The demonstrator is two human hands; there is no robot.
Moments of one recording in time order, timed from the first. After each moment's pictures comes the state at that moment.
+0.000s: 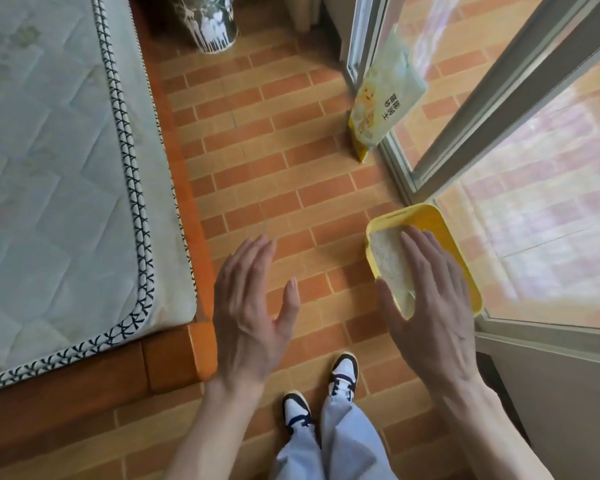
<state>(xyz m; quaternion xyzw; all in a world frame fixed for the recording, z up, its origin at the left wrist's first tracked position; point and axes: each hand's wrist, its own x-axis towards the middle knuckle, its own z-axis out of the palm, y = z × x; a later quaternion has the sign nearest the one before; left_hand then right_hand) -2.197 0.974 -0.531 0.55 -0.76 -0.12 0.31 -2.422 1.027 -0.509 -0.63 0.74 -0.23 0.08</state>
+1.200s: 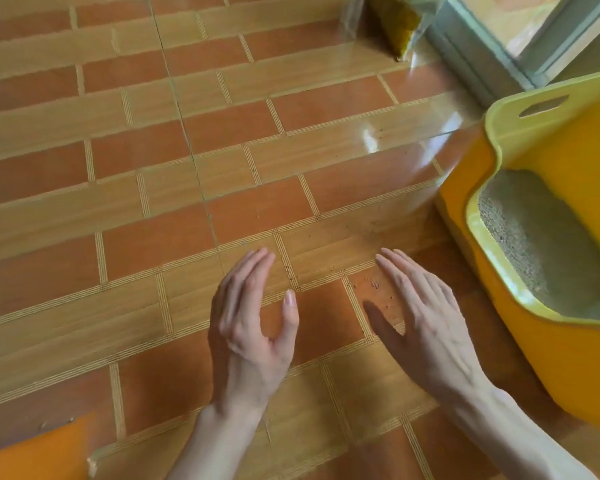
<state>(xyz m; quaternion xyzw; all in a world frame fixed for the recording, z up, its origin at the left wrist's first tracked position) -2.209 0.927 -1.226 0.53 -0.73 -0.16 0.41 -2.431 0.979 -1.205 -0.69 0.70 -0.15 0.06</state>
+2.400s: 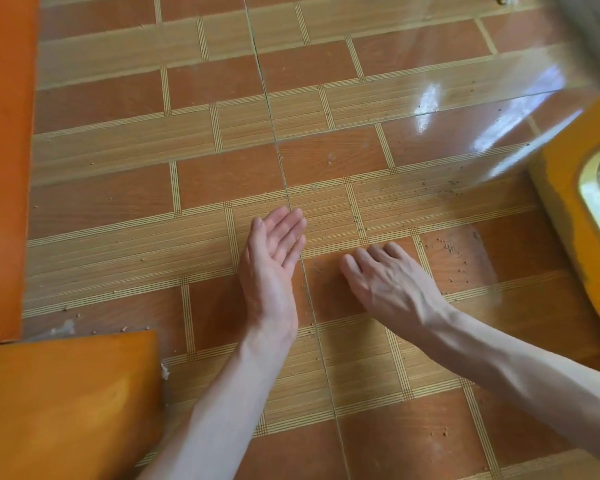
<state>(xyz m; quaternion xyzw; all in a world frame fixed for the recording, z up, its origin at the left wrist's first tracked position) -2.172 0.923 -1.220 0.53 -0.15 -0.62 0.56 -2.338 0.940 -1.244 -0.87 0.49 0.04 -0.02</state>
